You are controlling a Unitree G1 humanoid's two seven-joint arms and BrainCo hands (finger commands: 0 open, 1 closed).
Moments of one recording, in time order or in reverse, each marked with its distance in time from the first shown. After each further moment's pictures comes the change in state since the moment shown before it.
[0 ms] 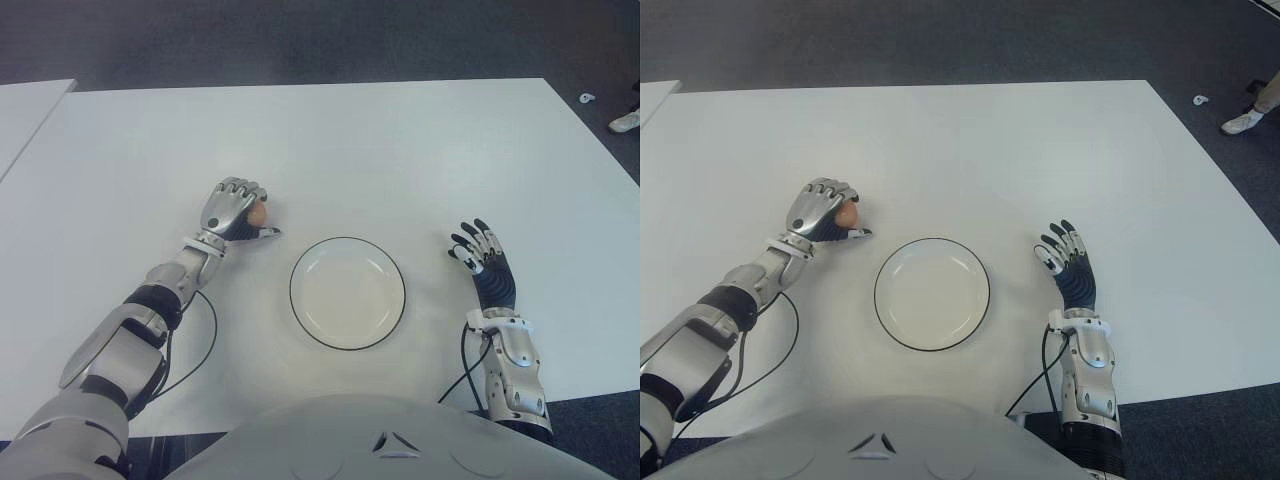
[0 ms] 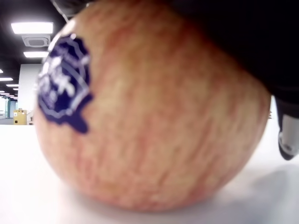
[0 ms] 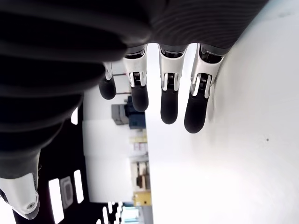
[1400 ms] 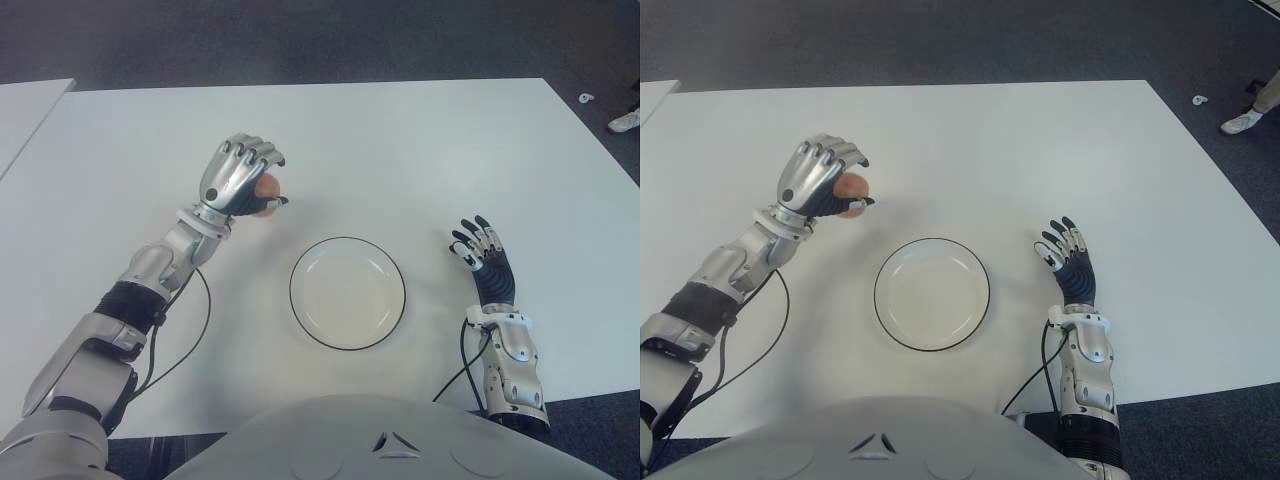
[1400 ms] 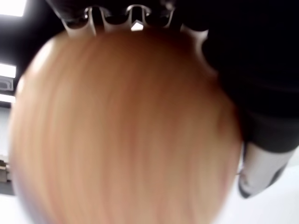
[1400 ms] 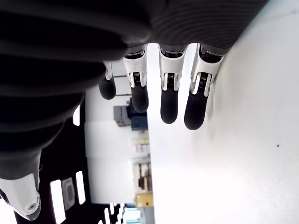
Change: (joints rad) left arm 0.095 0.113 0.176 -0.582 -0.004 -0.013 -0.121; right arm -0.032 0.004 0.002 0.043 -0.007 -0.025 0.001
